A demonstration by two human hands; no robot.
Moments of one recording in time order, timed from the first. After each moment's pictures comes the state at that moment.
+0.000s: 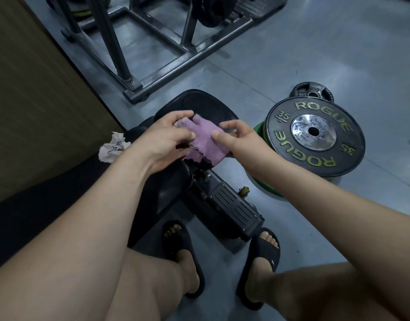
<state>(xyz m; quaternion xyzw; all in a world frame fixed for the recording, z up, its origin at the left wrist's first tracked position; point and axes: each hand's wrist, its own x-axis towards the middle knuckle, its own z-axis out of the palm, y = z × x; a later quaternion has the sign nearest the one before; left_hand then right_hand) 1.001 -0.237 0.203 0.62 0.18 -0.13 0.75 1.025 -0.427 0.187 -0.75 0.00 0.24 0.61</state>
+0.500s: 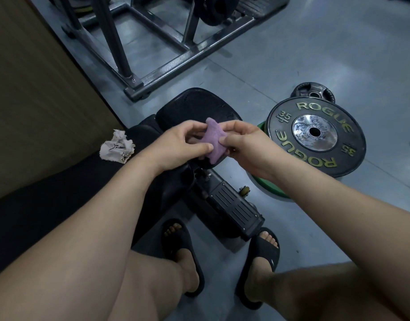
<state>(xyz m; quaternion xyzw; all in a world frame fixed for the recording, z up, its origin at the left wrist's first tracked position) 0.993 -0.235 0.190 0.81 0.03 -0.15 0.56 1.029 -0.430 0.183 -0.61 -0.03 0.30 0.73</state>
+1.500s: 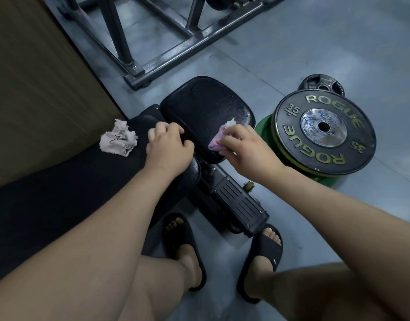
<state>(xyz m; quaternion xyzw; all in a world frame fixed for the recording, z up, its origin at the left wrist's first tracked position) 0.986 -0.221 0.136 0.95 0.20 -0.03 0.25 1.037 -0.433 0.104 -0.90 -0.37 -0.09 0.22</state>
